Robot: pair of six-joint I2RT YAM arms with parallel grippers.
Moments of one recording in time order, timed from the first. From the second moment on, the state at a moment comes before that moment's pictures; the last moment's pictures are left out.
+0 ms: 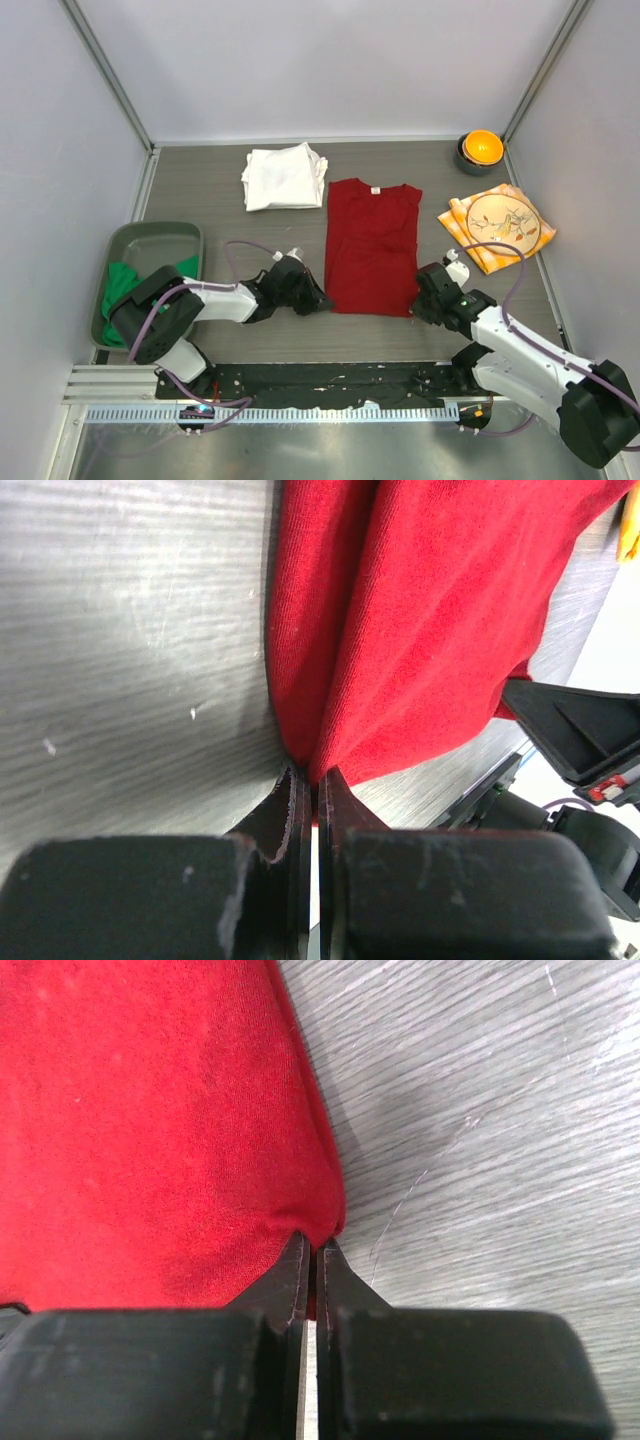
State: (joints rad) left arm -0.83 1.57 0.52 0.33 0.17 -1.18; right arm 0.55 0.90 0.38 -0.53 0.26 1.03
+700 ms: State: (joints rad) left arm -0.87 1.39 0.85 -0.13 0.04 -1.07; right arm 0.58 0.89 0.75 -0.66 0.31 0.88
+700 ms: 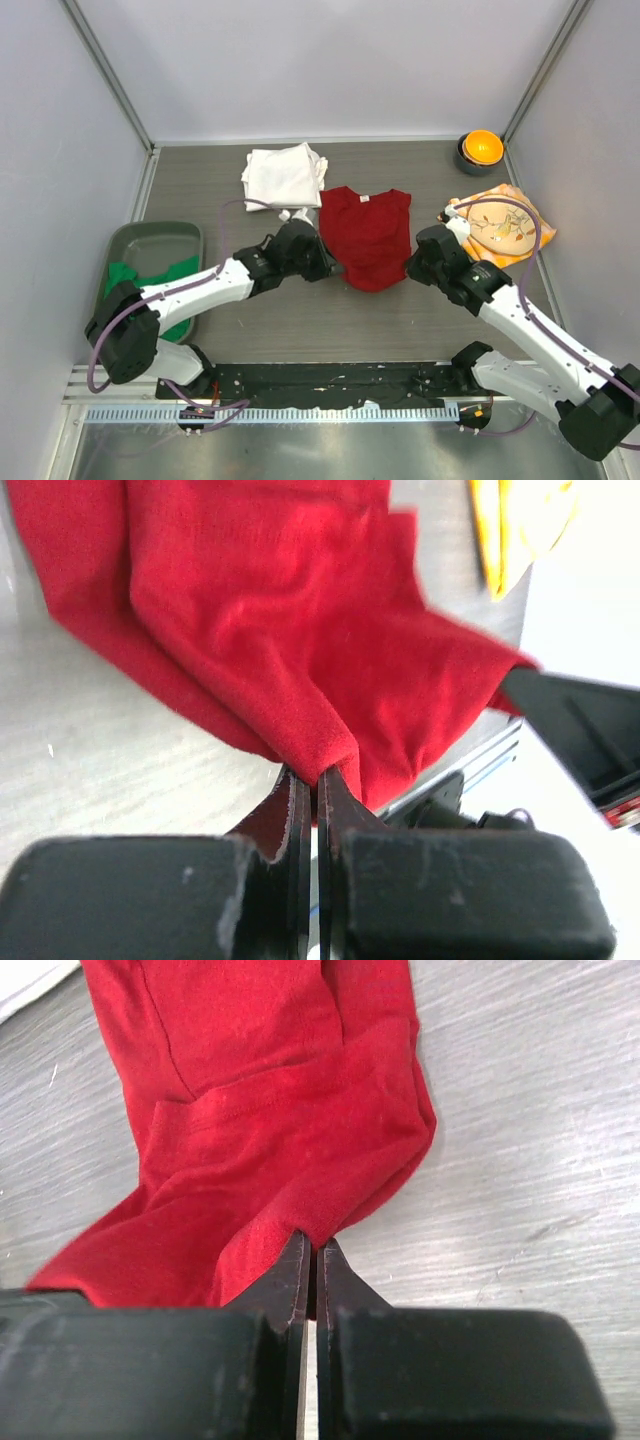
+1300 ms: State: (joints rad) left arm -0.57 1.80 1.31 -0.22 0.13 -0.96; right arm 0.32 1.45 1.06 -0.36 0.28 0.76
